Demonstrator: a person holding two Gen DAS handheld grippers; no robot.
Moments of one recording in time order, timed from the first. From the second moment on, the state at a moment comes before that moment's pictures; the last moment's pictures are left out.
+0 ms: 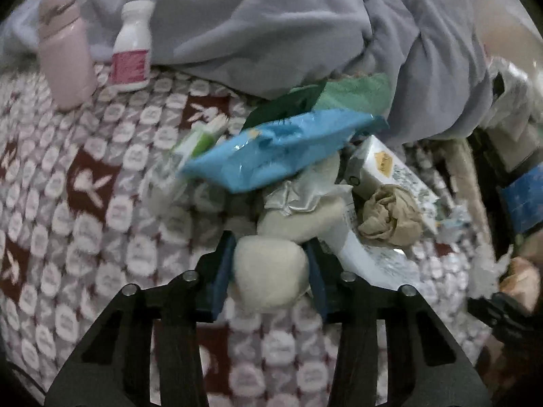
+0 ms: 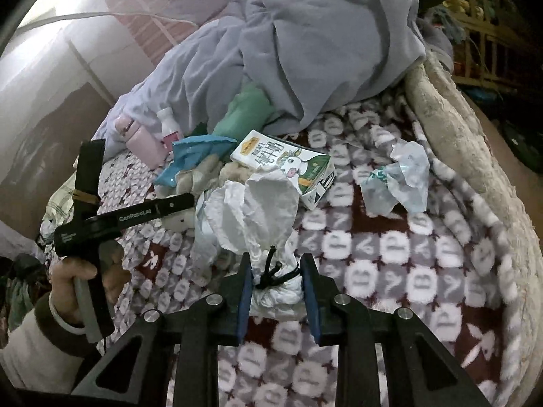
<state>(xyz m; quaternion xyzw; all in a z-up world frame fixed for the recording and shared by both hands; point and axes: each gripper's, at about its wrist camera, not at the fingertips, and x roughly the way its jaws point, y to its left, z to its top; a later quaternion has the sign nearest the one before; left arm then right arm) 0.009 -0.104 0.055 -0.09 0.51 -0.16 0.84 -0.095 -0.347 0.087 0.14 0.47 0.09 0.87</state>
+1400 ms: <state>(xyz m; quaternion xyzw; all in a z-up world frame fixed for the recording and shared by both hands) -0.110 -0.158 0.167 -0.04 0.41 -0.21 0.89 -0.153 -0.377 0.144 0.14 0.40 0.05 0.90</state>
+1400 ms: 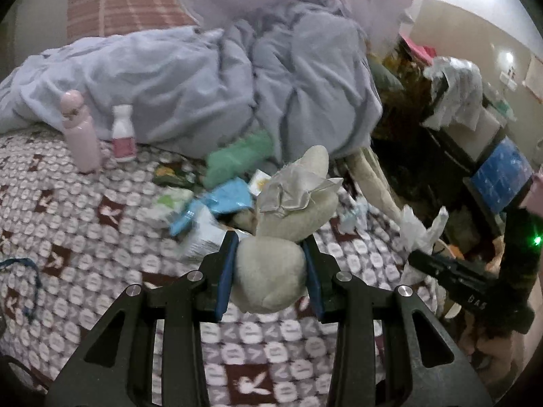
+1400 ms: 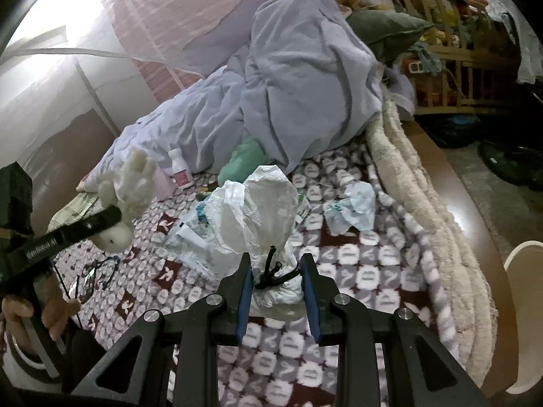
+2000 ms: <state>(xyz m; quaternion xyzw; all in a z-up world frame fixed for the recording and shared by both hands) -0.127 -0.289 0.135 0.02 0.42 -0.27 0.87 -0.192 -0.448 0.141 0.17 0.39 -0.02 0.90</state>
